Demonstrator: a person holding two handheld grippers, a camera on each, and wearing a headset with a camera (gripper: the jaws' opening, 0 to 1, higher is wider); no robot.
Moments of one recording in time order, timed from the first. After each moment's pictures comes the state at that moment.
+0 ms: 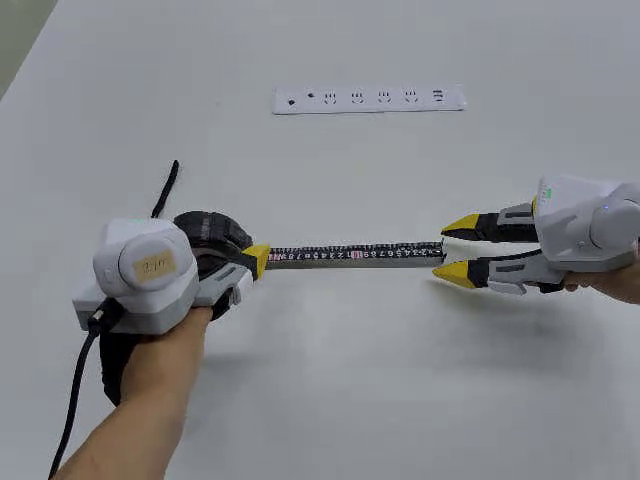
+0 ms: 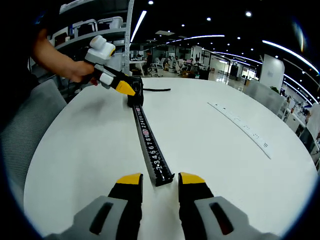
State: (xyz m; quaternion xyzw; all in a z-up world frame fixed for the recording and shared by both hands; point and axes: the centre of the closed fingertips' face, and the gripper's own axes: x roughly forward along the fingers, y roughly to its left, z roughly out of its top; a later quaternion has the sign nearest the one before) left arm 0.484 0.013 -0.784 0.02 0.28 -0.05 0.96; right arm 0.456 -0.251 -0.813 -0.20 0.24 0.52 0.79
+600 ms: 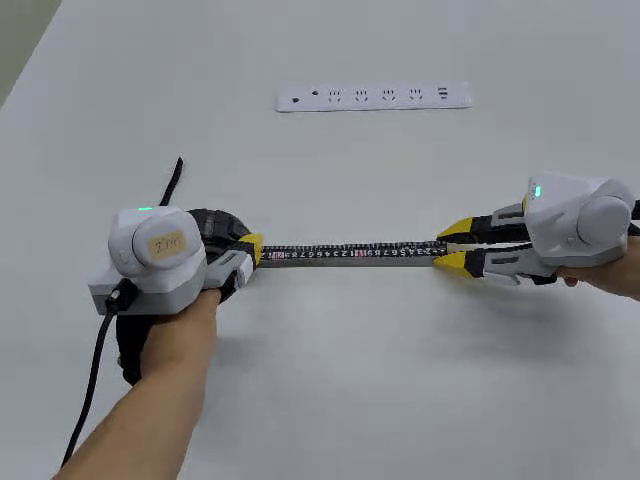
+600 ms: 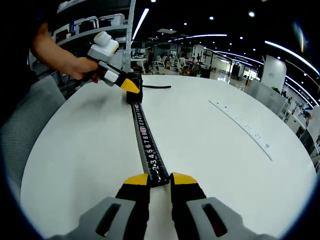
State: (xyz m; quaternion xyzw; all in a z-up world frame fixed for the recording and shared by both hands) left arm 0.492 0.016 -0.794 0.00 0.29 -0.03 0.96; right arm 0.461 -0.249 -0.819 -0.21 0.24 0.52 0.79
